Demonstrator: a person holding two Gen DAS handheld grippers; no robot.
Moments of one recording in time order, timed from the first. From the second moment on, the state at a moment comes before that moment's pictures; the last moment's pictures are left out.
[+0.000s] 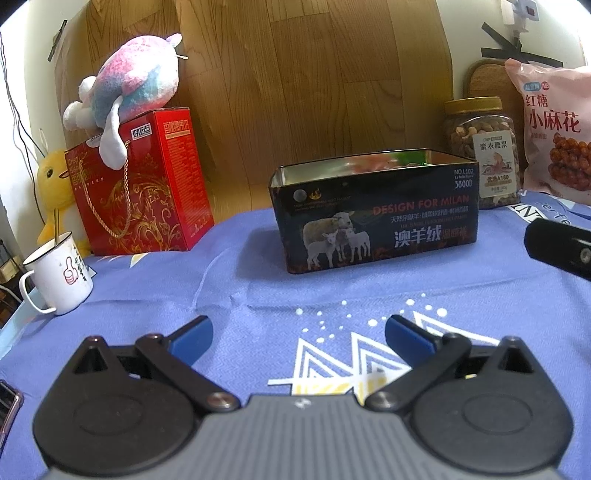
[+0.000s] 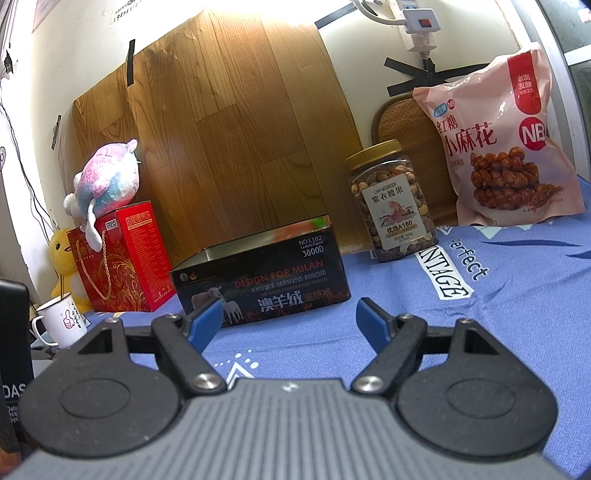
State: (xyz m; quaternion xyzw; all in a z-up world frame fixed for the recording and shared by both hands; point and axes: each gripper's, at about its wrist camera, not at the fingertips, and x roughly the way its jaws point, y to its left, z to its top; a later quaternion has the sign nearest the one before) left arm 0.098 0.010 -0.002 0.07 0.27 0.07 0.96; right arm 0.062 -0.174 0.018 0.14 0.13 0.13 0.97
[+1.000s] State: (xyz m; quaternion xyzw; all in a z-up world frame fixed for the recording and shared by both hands) left arm 0.098 0.008 -0.002 0.08 0.27 0.07 0.96; right arm 0.062 -0.172 0.018 0.14 0.14 0.13 0.97
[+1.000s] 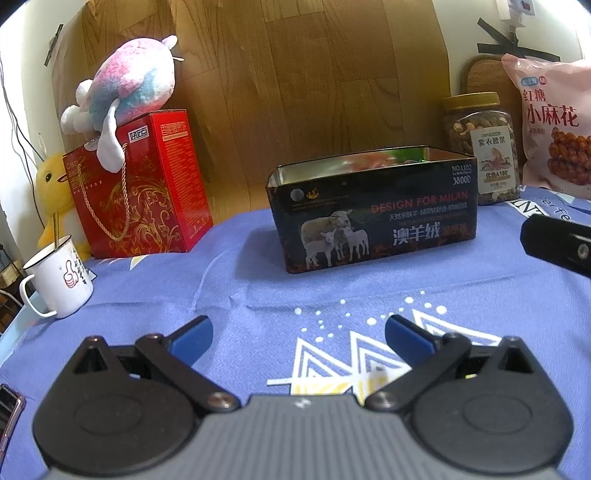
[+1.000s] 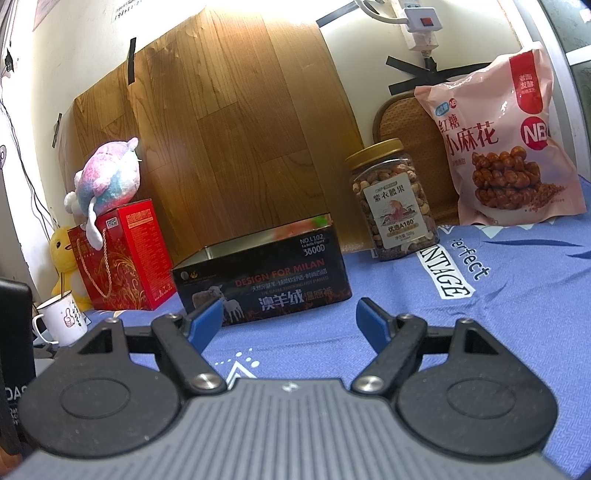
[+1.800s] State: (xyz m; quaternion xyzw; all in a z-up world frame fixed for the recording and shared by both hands) left arm 0.098 0.009 -0.001 0.08 0.27 0.06 0.96; right arm 0.062 -0.174 0.018 0.14 0.14 0.13 0.97
